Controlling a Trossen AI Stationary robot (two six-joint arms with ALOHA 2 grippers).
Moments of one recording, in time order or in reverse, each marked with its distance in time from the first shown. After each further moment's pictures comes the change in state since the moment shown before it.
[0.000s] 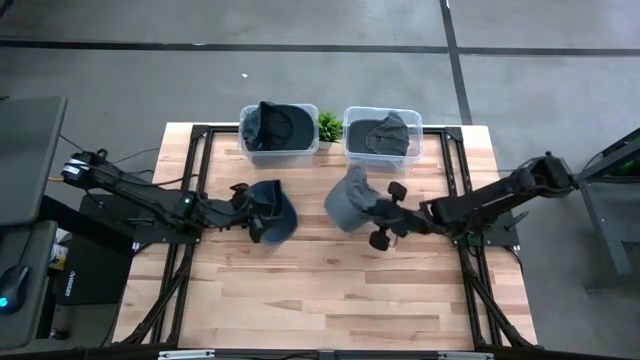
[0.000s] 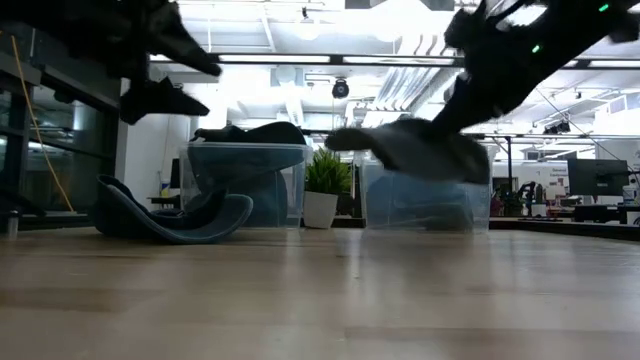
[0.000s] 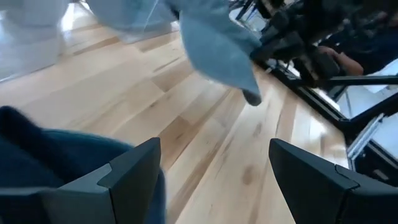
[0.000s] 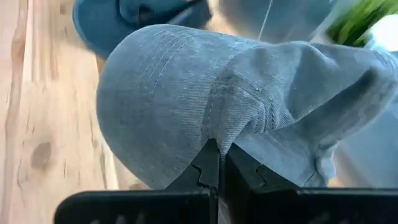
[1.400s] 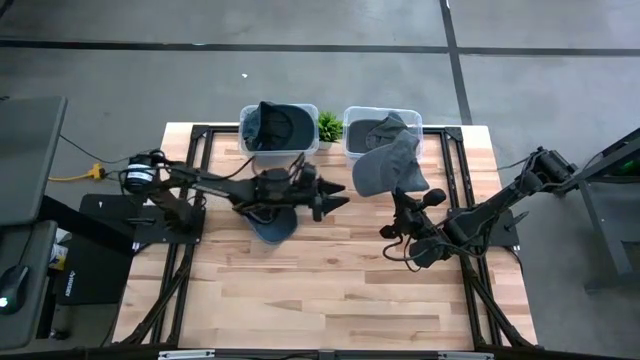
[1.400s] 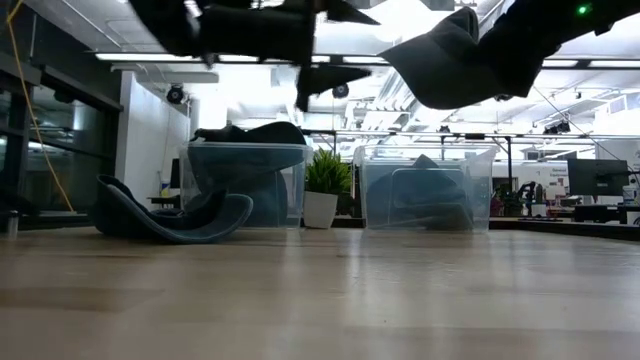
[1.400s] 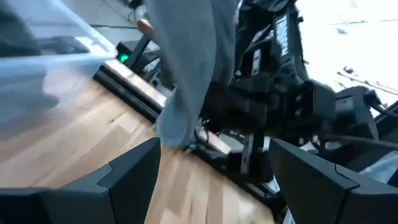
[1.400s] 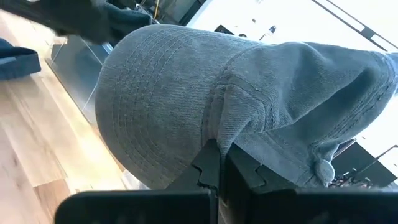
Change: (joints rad) left arm 0.328 0.716 0.440 0.704 0.476 0.135; right arm 0.300 -0.029 0.001 0.079 0.985 -0.380
